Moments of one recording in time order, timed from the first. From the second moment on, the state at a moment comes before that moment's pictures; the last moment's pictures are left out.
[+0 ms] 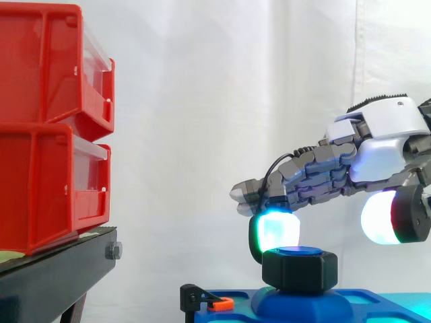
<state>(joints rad) -0.08 -2.17 -1.21 -3.04 -1.80 -1.14</state>
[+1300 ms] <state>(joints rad) -0.05 -2.12 -1.21 -3.20 -1.77 -1.17</state>
